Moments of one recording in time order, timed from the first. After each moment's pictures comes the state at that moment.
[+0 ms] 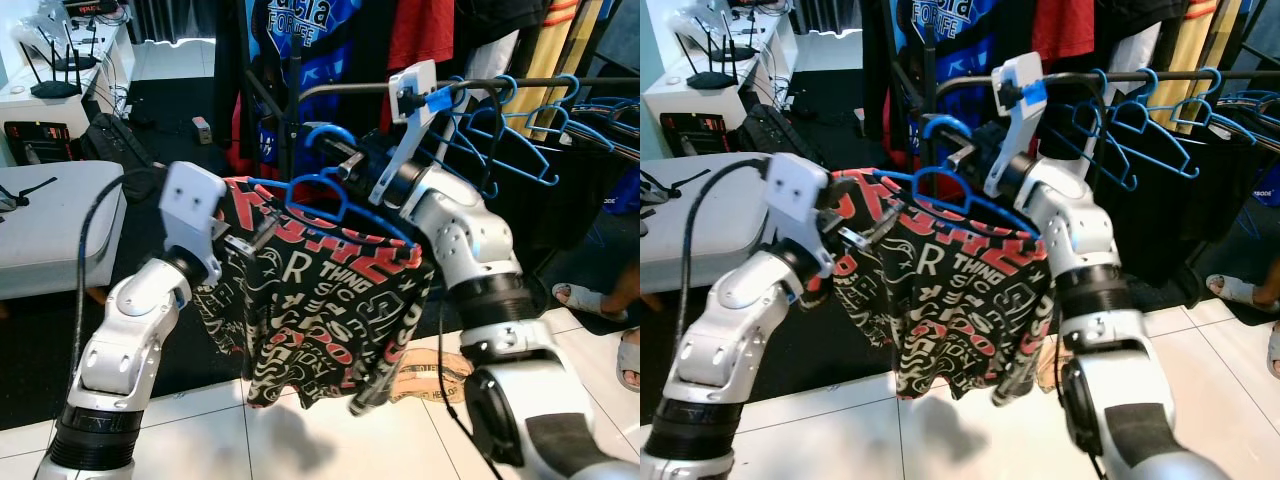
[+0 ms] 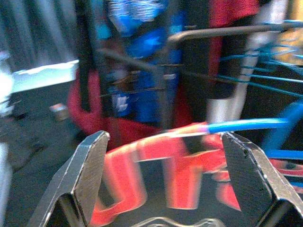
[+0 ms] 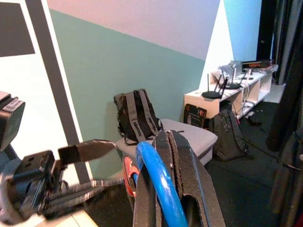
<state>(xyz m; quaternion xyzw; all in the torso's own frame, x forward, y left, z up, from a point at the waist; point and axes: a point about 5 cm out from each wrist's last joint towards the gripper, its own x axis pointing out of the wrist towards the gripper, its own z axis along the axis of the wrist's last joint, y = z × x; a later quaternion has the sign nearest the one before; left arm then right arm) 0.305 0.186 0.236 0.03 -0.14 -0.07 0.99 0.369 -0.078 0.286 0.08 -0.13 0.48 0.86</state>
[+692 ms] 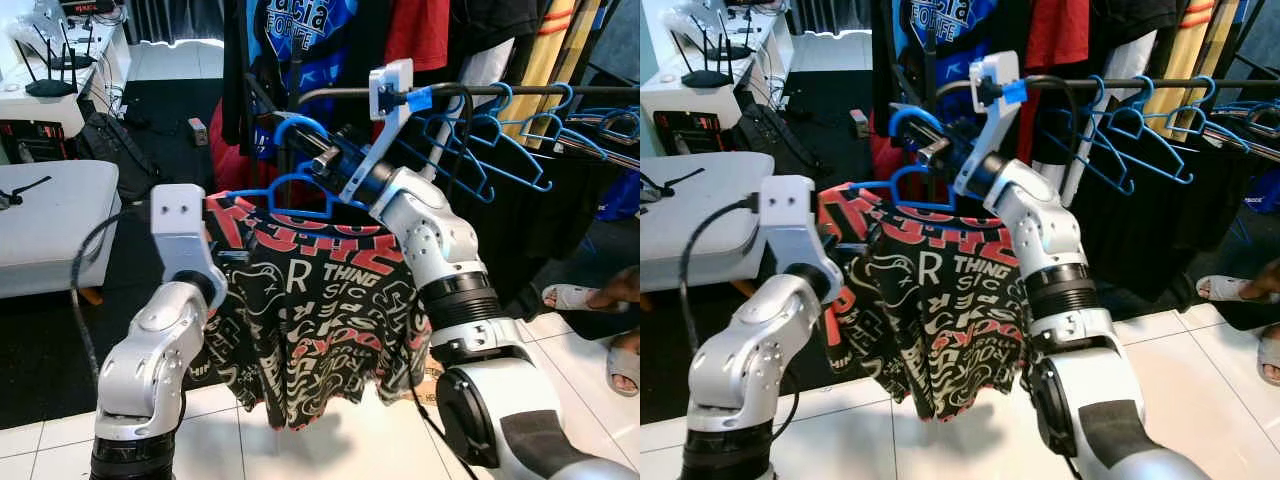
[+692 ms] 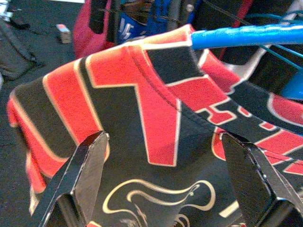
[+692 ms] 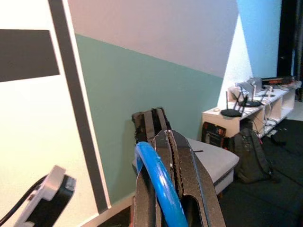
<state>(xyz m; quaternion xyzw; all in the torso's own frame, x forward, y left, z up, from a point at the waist) 0.296 0.148 0.209 -0.07 0.00 -0.01 1.00 0.365 -0.052 0.299 0.12 -0.16 0.51 0.83</state>
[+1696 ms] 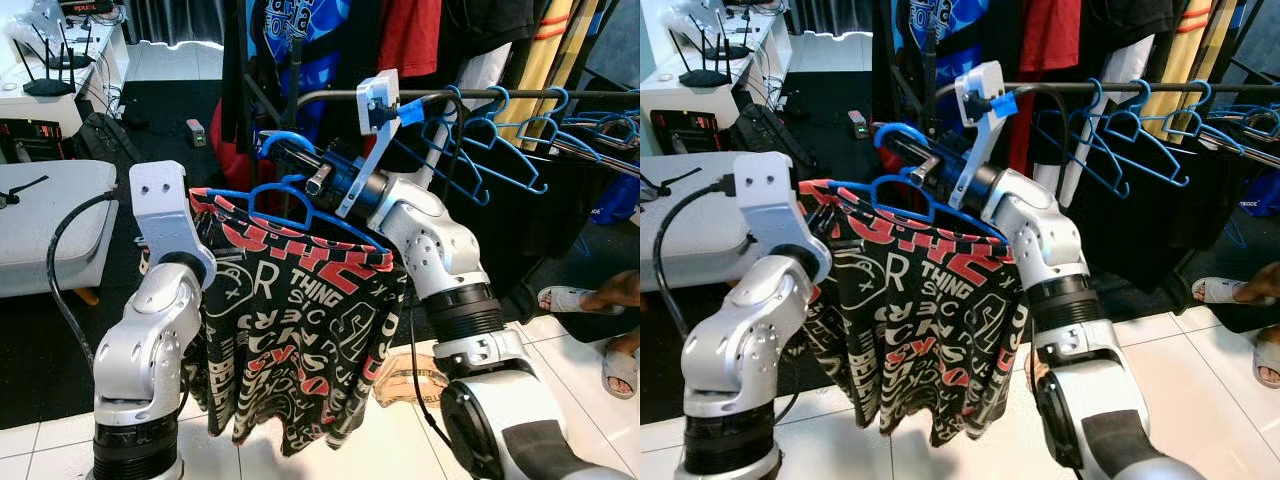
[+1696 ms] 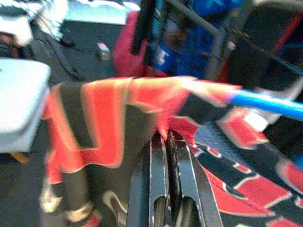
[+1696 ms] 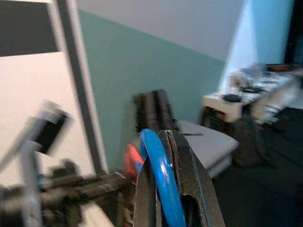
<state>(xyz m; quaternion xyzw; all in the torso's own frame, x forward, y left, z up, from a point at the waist) 0.301 0.167 0.239 -0.04 -0.03 0.08 1.00 0.367 -0.071 0.287 0.09 -0.13 0.50 0.85</state>
